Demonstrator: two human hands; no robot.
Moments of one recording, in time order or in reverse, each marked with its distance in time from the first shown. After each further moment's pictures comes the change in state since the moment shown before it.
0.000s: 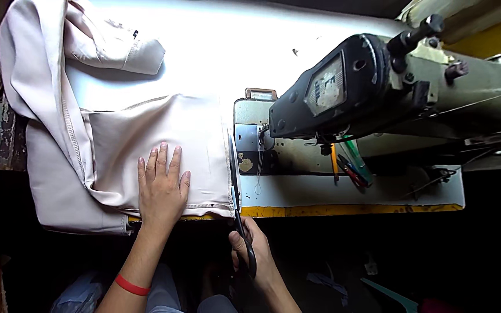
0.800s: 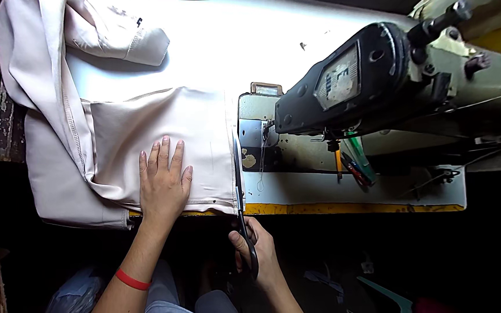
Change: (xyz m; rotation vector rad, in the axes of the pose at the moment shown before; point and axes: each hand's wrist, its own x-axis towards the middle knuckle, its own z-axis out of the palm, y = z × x) left_hand 0.000 0.001 -0.002 -0.013 -0.017 0.002; right_hand -0.006 0.006 -0.002 0.020 0.057 -0.035
